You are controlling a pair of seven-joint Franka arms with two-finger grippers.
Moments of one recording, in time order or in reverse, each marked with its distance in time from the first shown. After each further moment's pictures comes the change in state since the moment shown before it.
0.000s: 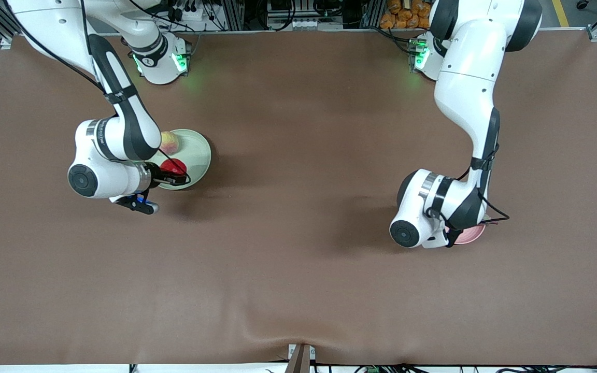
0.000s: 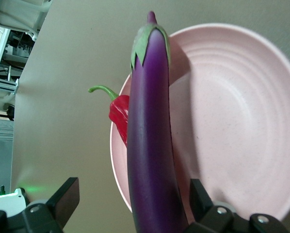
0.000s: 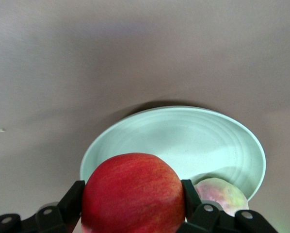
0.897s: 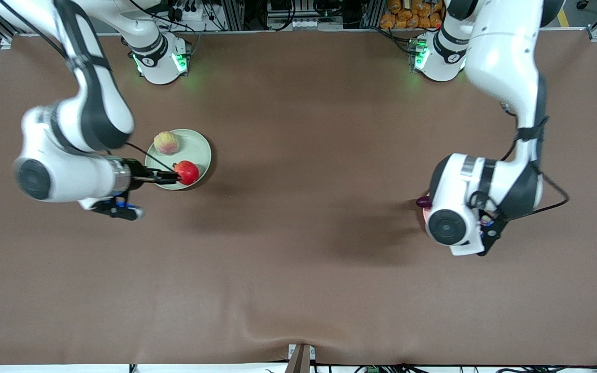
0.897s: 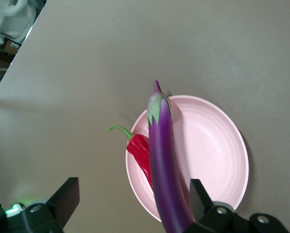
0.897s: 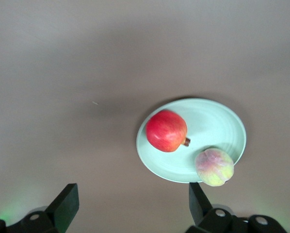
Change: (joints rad) left arm 0.069 -0.178 0.007 0.049 0.000 -0.007 0.165; right arm -0.001 -0.030 0.012 0.512 -0.024 -0.446 -0.004
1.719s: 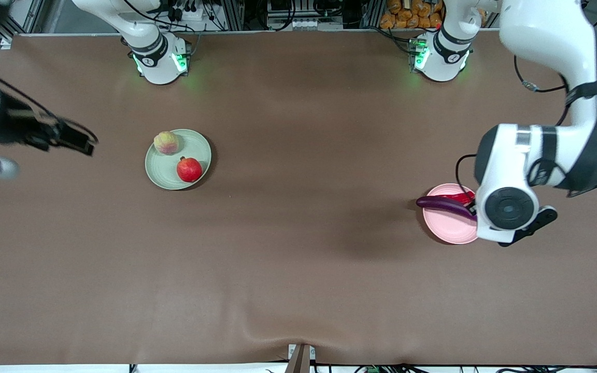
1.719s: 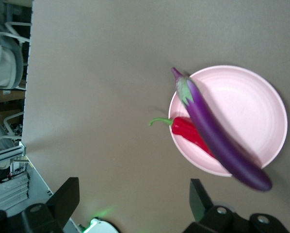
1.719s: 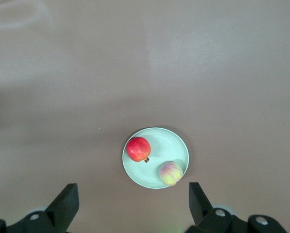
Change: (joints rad) left arm 0.061 -0.159 -0.005 -0.029 -0.044 -0.131 0.531; right arm -0.173 -0.164 0.127 0.321 -0.155 -0.221 -0.029
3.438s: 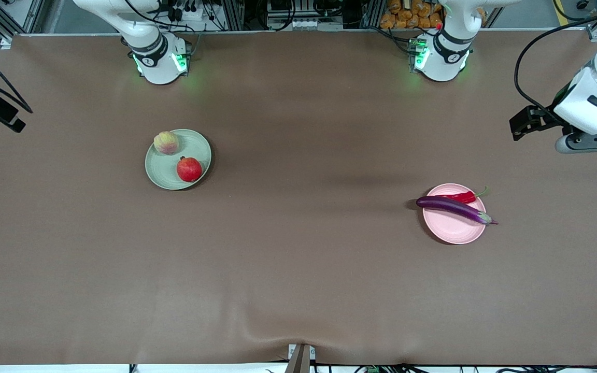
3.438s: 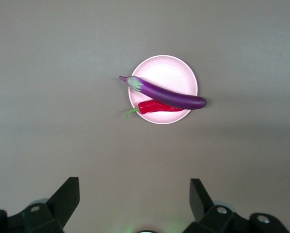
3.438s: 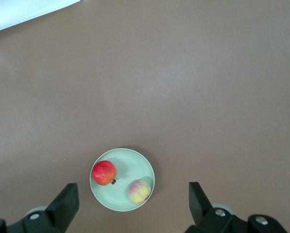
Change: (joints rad) left arm 0.338 -0.515 -0.304 -0.228 -0.166 0.117 0.590; right arm -0.044 -0.227 -0.110 -0.268 -0.083 0.154 -0.007
